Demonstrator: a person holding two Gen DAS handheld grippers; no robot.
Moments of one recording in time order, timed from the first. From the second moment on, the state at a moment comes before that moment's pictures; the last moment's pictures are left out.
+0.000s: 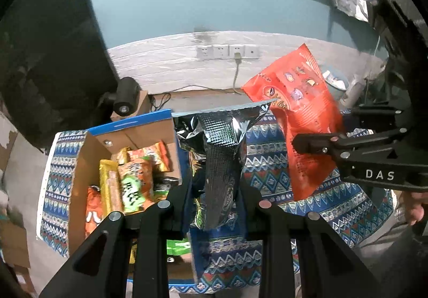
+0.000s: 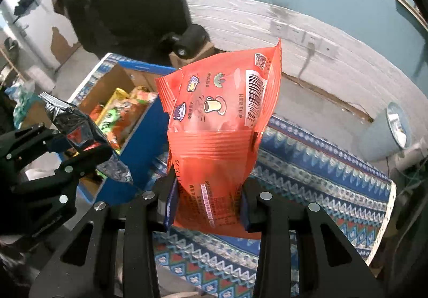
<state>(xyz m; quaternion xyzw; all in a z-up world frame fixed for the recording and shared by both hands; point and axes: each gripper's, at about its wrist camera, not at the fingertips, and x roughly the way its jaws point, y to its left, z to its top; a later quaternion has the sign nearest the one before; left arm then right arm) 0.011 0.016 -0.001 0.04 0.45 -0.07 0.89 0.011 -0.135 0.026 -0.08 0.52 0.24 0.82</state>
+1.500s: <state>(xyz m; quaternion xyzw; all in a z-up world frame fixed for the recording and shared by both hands) 0.012 0.187 -0.012 -0.08 0.47 0.06 0.88 0.041 0.041 0.001 -0.07 0.53 0.34 0.78</state>
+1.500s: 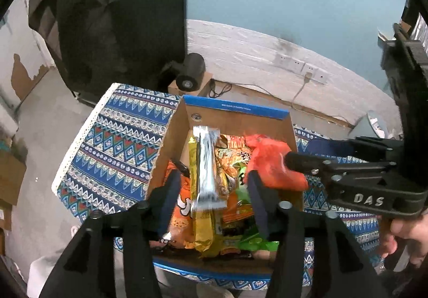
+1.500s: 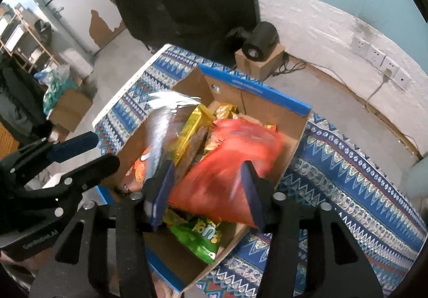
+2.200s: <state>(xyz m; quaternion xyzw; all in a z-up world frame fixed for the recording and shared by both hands) -0.019 0.141 0.039 -0.03 0.43 0.04 0.90 -0.009 -0.024 0.055 -0.08 0.45 0.31 0.83</state>
